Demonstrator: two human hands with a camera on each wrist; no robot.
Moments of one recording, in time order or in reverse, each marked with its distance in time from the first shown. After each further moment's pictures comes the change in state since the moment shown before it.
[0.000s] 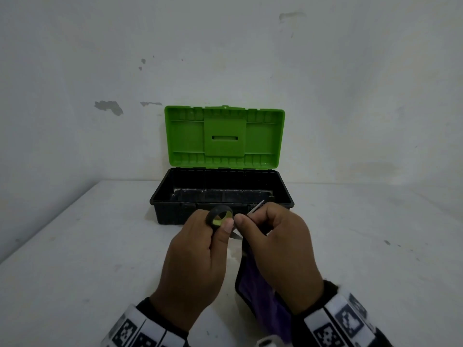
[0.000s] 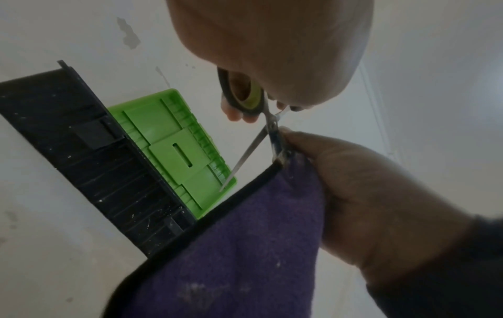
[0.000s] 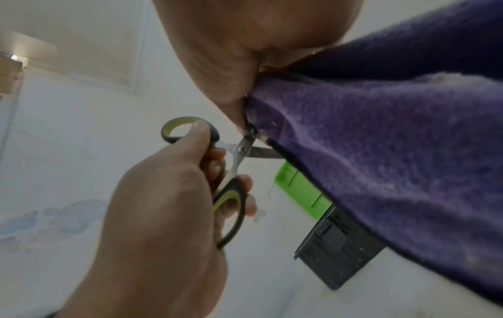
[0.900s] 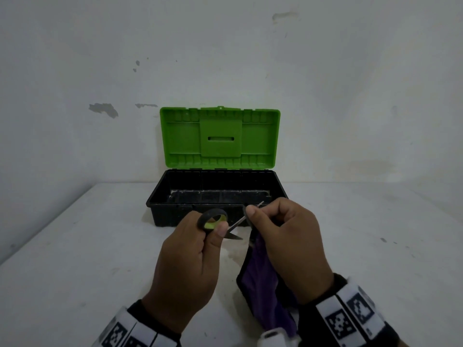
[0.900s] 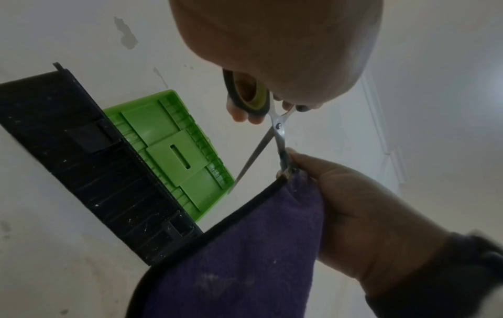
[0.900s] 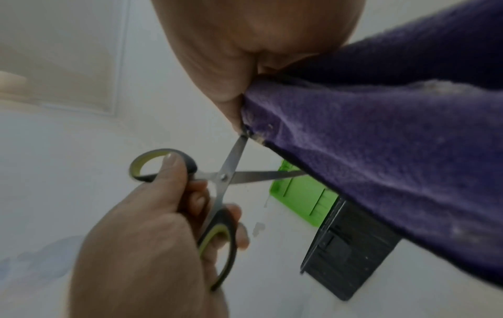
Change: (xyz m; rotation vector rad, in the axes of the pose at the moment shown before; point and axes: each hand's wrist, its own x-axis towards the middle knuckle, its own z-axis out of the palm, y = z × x) left_hand -0.001 0.001 -0.006 -0.009 0.009 0.047; right_hand 0.009 0.007 -0.016 0.139 0.053 0.113
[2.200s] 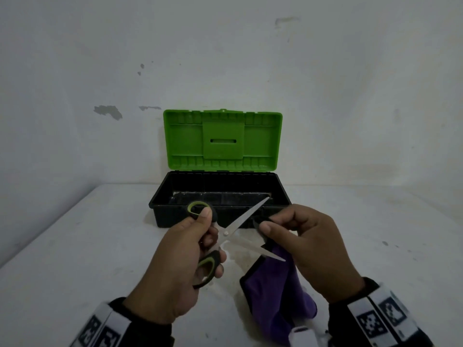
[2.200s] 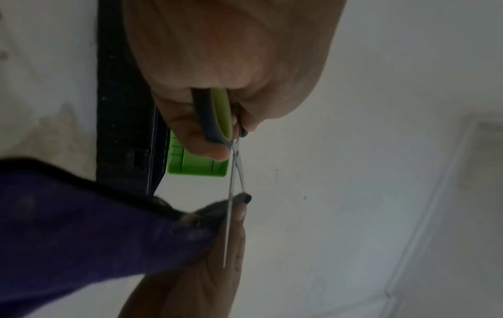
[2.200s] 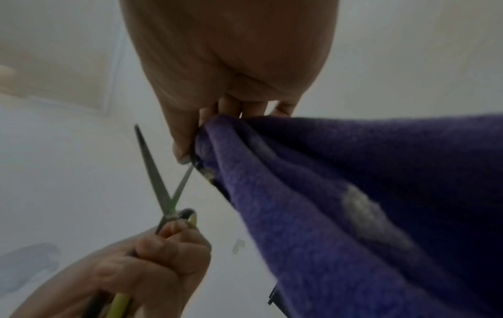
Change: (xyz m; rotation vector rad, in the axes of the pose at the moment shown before) left_hand 0.029 0.025 -0.014 -0.826 -0.055 -1.236; right_hand 0.002 0.002 -0.034 0.157 -0.225 -0.060
